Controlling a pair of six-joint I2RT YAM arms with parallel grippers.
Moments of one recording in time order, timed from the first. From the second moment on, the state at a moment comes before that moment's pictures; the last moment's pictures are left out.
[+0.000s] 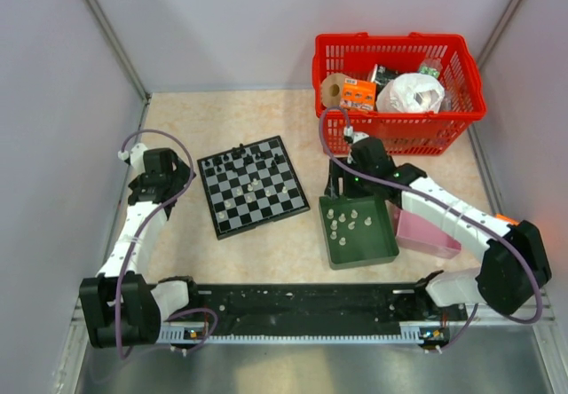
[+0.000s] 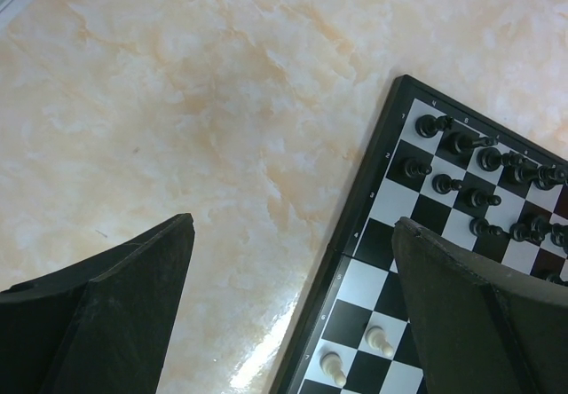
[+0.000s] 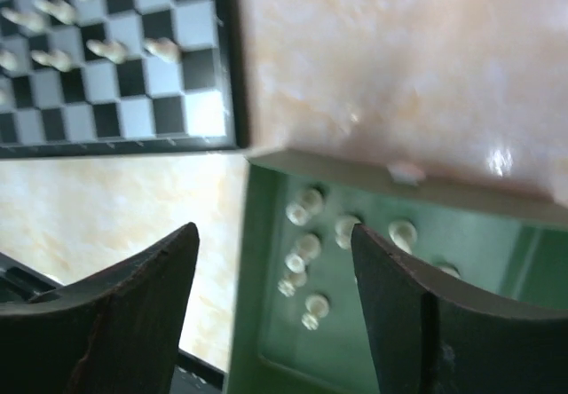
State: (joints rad) left arm 0.08 1.12 0.76 -0.37 -0.32 -0.63; right arm 0.60 1.32 0.95 -0.48 -0.01 0.46
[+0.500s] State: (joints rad) left arm 0.08 1.07 0.75 -0.37 -0.34 -0.68; right arm 0.78 1.95 1.71 -0.46 -0.05 0.33
